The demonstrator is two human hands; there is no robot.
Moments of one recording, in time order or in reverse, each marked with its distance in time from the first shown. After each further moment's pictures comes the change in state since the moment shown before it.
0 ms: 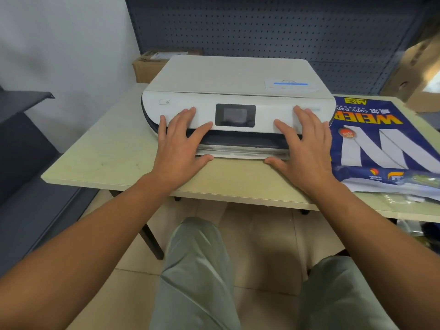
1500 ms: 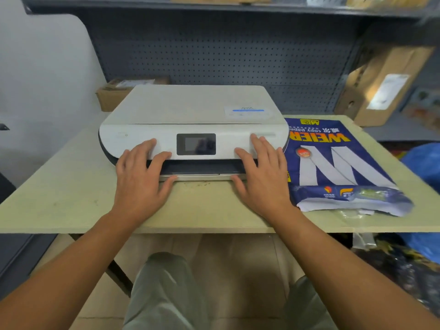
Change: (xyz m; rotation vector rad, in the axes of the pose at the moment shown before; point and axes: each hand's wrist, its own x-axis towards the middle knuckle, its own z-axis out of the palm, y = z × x) left_hand 0.004 0.008 0.000 -0.021 0.080 -0.010; right_hand -0.001 -0.001 0.003 -0.068 0.026 0.017
